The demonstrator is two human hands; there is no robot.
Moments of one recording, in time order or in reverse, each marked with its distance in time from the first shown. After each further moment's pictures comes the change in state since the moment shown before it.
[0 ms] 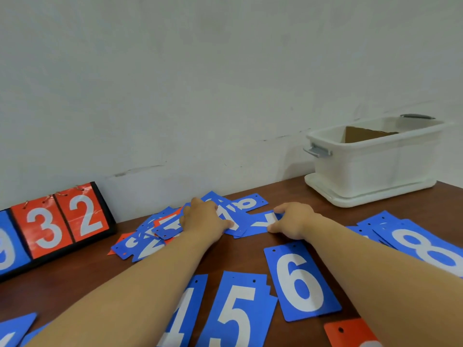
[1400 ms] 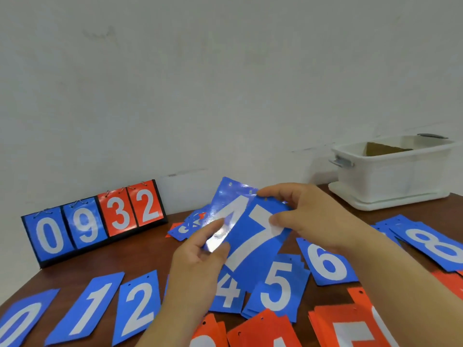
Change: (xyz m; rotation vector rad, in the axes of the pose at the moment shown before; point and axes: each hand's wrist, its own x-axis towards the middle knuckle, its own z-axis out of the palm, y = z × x) left_hand -0.237 -0.078 -0.105 -1.280 0.155 0.034; right_hand -0.209 -0.091 -0.041 0.719 0.023 -0.577
